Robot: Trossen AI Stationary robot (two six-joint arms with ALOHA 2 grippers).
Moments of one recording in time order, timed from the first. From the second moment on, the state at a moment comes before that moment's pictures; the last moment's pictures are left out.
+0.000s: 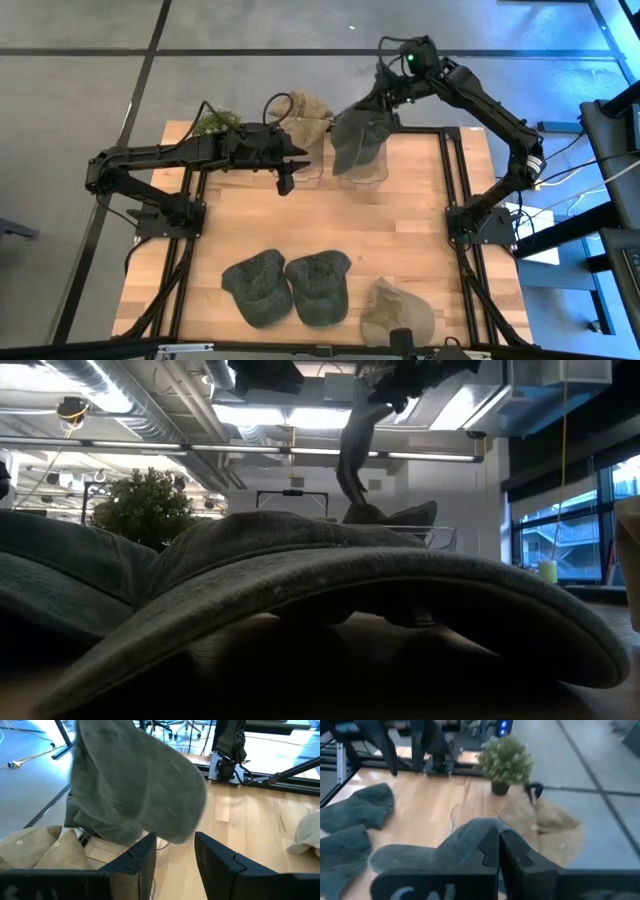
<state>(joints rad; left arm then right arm) 0.17 1.26 1.22 -0.41 -0.14 -0.04 -0.73 1.57 1.75 -0.78 -0.66 -0.51</state>
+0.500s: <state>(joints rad) 0.17 1.26 1.22 -0.41 -0.14 -0.04 -0.74 1.58 1.67 -0.97 -0.37 -0.62</state>
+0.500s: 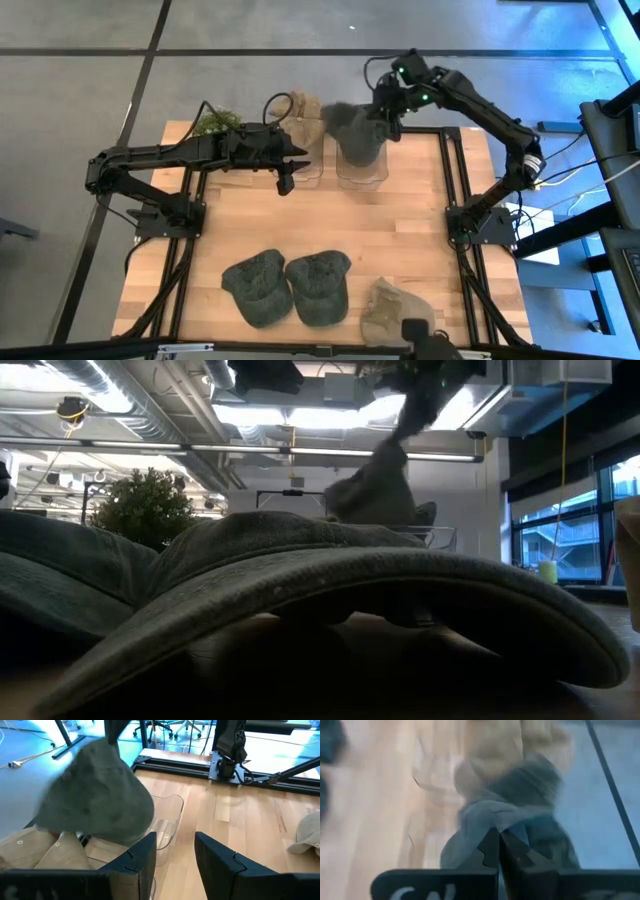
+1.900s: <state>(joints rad) 0.17 1.26 1.22 -0.44 -0.19 -0.02 -0.76 1.57 1.53 -0.93 0.07 -0.56</state>
